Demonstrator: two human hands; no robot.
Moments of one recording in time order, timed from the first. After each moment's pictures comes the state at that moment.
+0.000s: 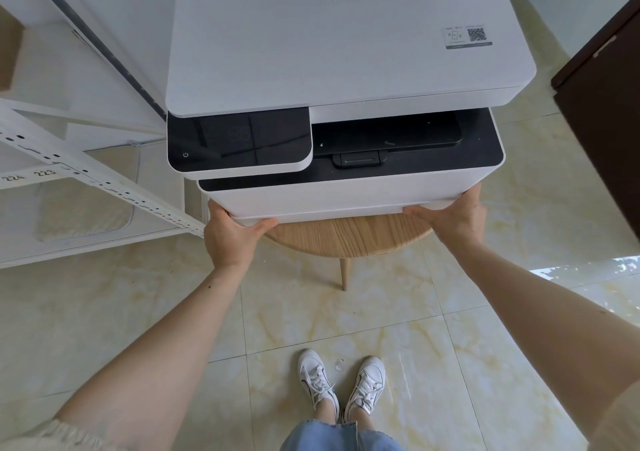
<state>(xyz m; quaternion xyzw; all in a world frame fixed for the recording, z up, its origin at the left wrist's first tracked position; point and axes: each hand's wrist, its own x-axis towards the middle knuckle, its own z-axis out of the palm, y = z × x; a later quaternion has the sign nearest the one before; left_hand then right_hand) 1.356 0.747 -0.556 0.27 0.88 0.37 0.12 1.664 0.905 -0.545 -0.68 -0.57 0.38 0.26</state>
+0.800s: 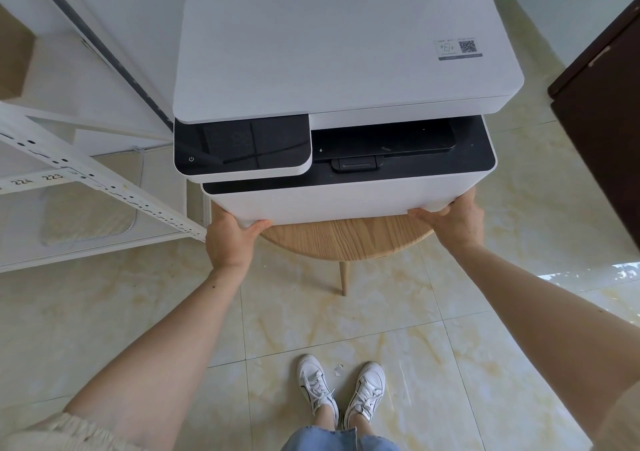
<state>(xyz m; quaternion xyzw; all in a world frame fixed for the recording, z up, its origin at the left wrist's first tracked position) 1.352 0.747 -0.552 0.31 0.89 0.31 0.11 1.669 0.909 -0.541 -0.67 -0.60 0.37 0.23</state>
